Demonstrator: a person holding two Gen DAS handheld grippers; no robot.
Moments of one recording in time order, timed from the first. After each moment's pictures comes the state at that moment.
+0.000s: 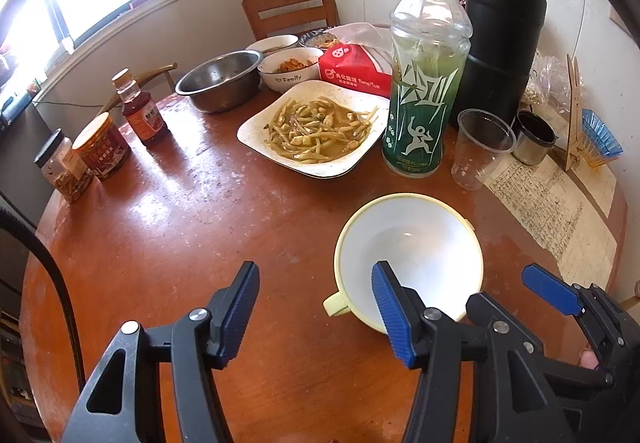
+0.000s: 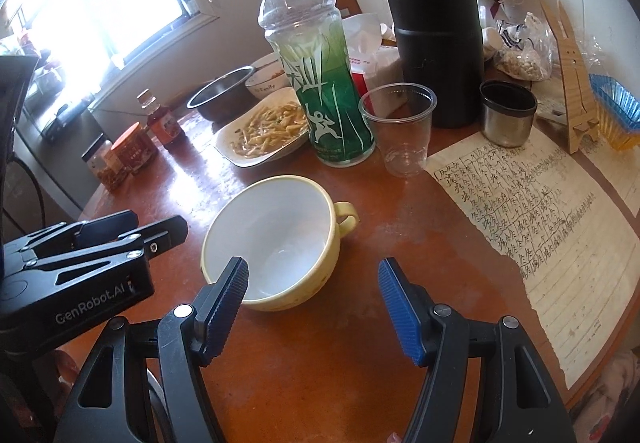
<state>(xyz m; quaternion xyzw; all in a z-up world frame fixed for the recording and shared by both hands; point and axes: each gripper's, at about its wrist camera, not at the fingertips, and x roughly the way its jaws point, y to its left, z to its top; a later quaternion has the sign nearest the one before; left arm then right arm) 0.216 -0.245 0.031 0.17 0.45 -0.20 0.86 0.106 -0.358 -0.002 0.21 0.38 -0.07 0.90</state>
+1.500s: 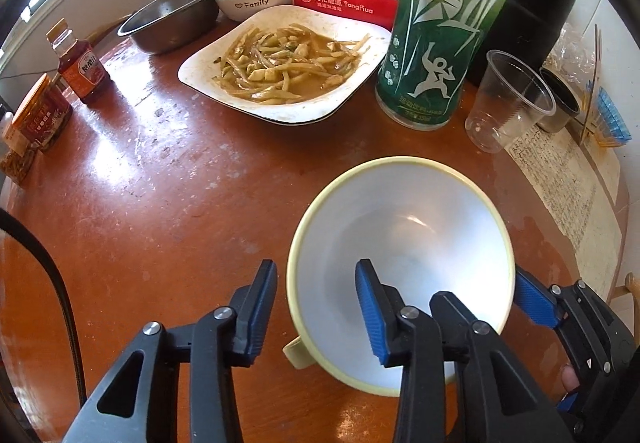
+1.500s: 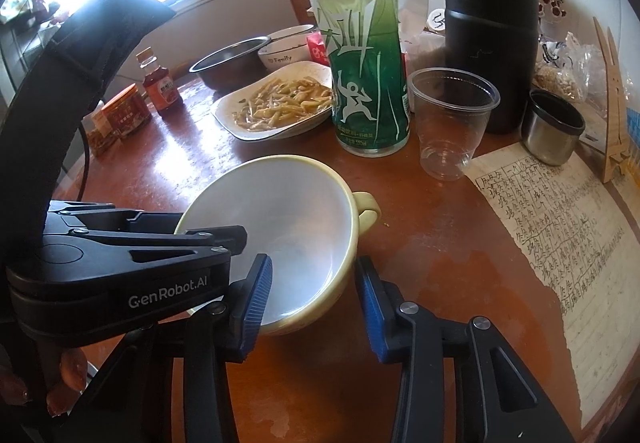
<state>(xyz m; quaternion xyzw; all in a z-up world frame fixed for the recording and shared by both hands) 0.261 -0.269 -0.027 0.17 0.54 -0.22 0.79 0.152 -0.338 -0.035 0.14 0.40 -0.05 0.90</state>
